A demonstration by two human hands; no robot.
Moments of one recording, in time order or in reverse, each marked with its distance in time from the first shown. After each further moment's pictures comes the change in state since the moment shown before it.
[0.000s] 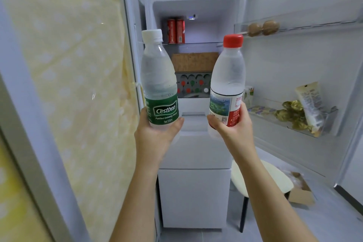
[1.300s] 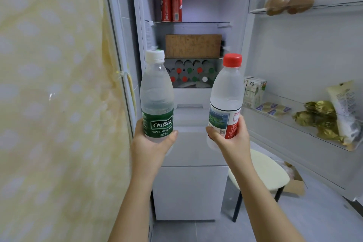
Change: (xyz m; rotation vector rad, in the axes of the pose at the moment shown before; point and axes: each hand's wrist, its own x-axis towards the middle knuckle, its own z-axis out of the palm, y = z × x) left_hand 0.060 -0.096 0.031 0.086 -0.060 -0.170; right_hand 0.049 0.099 0.027 -0.069 0.029 0.177
